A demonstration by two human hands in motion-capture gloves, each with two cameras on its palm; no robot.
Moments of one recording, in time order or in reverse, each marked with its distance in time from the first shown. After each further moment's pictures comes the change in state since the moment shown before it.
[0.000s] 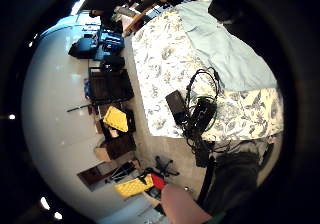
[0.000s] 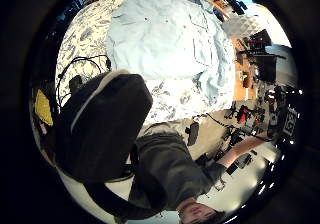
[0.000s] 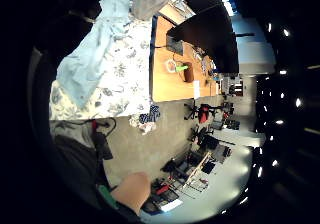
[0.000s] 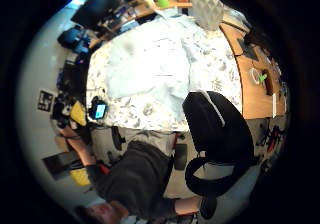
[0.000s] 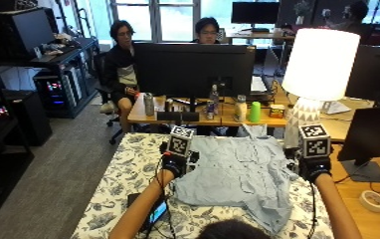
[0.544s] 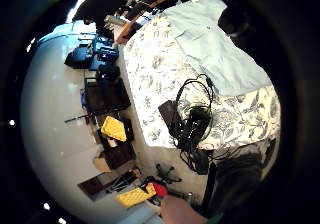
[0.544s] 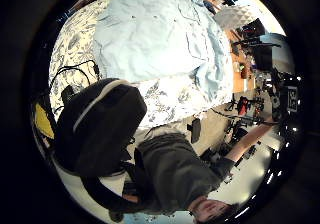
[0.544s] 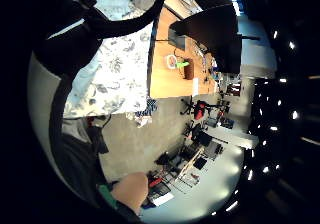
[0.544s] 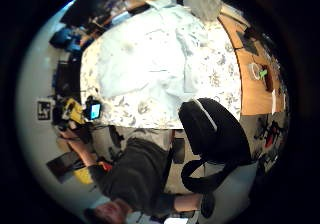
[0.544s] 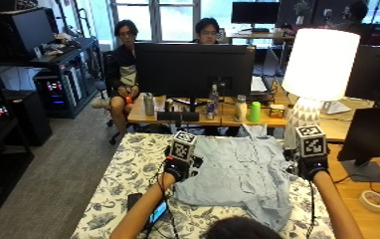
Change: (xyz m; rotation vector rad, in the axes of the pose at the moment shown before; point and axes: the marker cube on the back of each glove) left arm 0.017 -0.020 0.030 0.016 -0.003 0.130; right arm 0.002 -0.021 0.023 -0.150 0.018 -0.022
